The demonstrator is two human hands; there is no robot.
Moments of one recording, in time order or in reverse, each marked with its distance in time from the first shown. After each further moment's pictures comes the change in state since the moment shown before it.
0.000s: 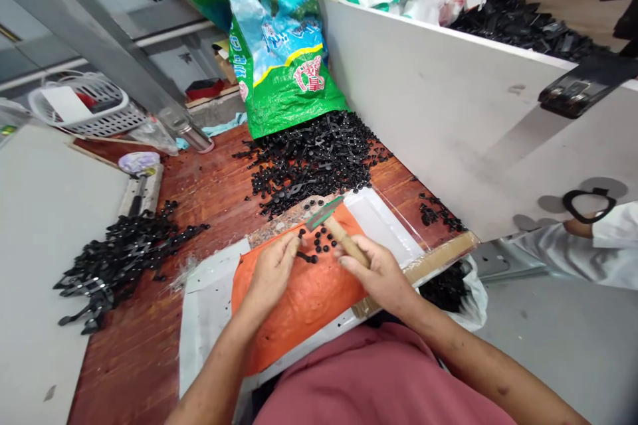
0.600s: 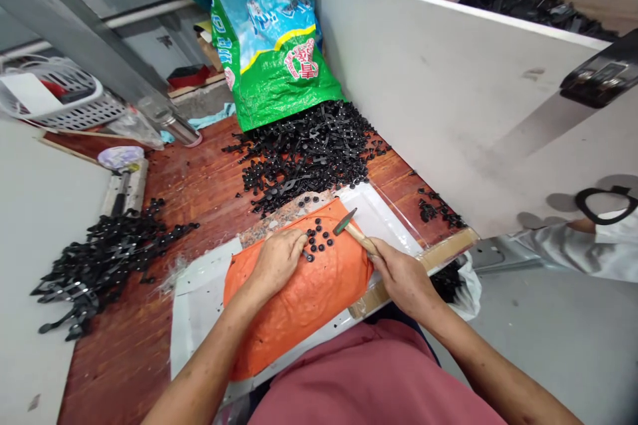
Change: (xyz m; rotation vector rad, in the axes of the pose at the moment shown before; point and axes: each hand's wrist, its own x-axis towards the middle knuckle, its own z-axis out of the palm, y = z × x) left_hand 0.029 -0.003 0.008 0.435 -0.184 0.134; right_hand -0.022 0.026 -0.042 -0.747 0.013 0.149
